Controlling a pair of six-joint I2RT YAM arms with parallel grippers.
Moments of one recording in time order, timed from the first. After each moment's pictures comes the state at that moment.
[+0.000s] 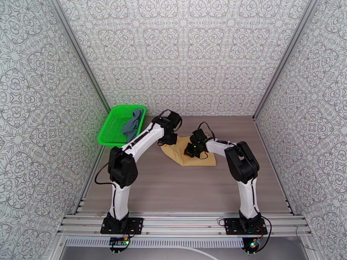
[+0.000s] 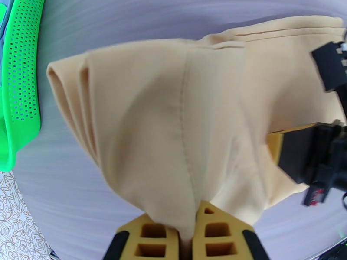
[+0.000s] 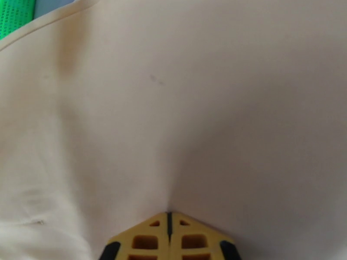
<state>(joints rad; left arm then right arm) -0.57 2.07 1.97 -1.19 -0.18 -0.39 0.49 2.13 1.42 -0.35 -0.48 0.76</state>
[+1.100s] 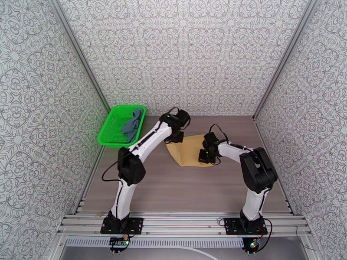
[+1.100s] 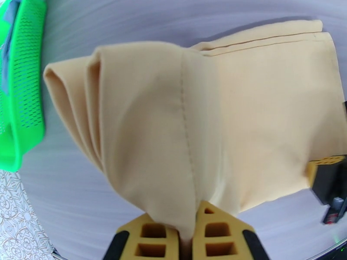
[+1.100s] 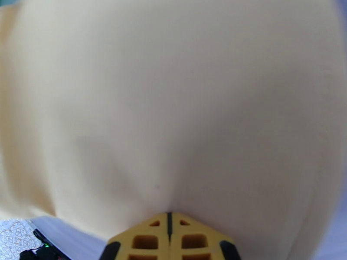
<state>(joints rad) -0.66 2.24 2.27 -1.33 -0.24 -0.45 0.38 1.90 1.17 -0.53 -0.29 0.55</state>
